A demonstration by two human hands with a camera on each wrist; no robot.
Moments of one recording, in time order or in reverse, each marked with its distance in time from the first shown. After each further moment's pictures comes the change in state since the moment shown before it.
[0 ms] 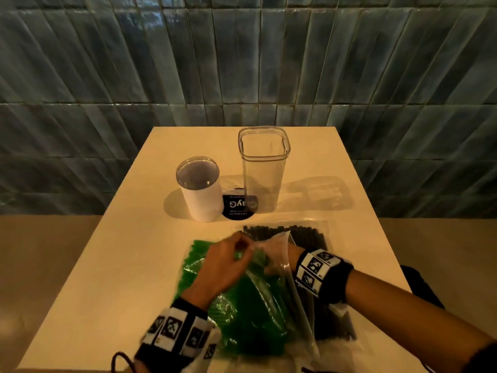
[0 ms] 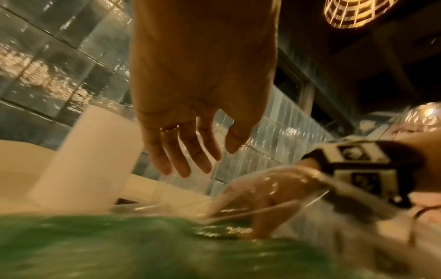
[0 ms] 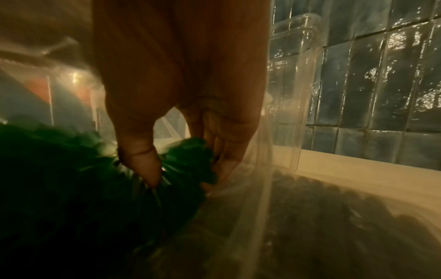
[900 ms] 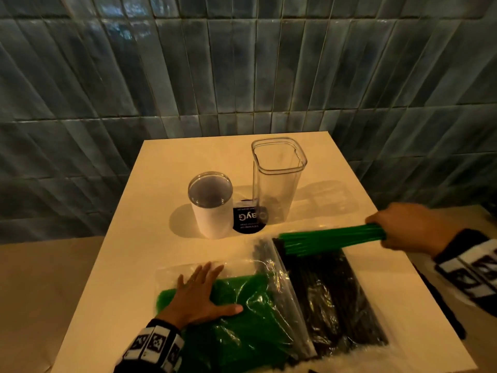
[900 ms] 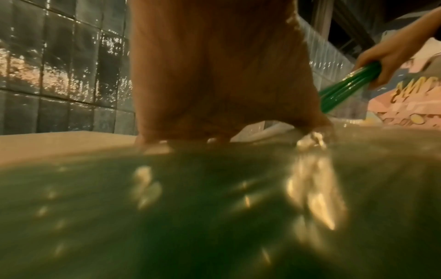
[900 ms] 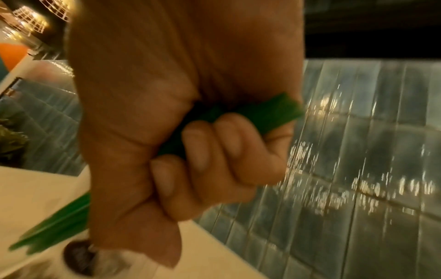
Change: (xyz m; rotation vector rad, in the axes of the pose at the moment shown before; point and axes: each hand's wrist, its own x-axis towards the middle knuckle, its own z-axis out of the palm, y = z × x) left_hand 0.000 -0.143 -0.045 0.467 -0.557 -0.207; right_hand -0.123 0.025 -0.101 -0.549 0.106 0.476
